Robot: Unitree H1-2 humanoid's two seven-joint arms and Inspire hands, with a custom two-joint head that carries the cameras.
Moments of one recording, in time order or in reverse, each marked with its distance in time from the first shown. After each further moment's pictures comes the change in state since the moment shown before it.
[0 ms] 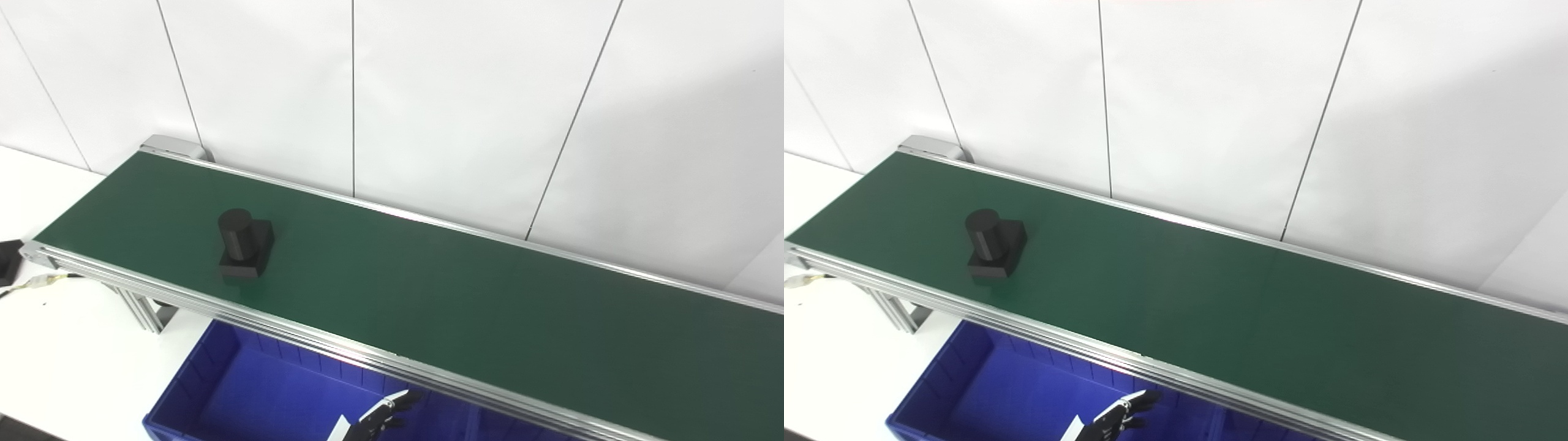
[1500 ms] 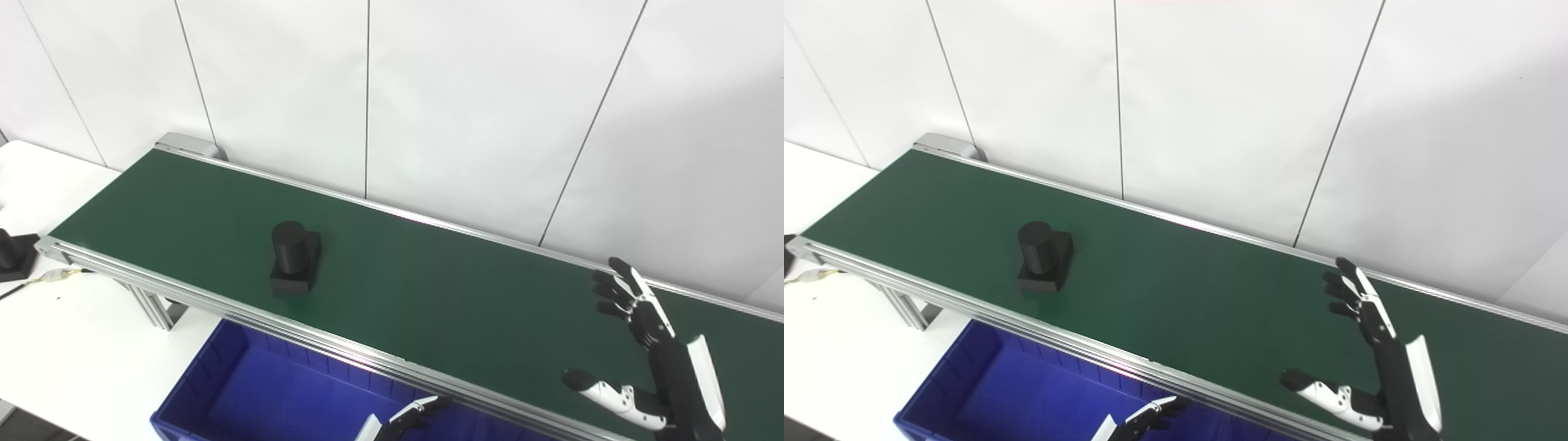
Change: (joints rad) left arm -0.095 0.040 -0.159 0.137 0.083 -0.008 0.214; right arm -0.475 -0.065 0.026 -0.309 0.056 0.249 0.206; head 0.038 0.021
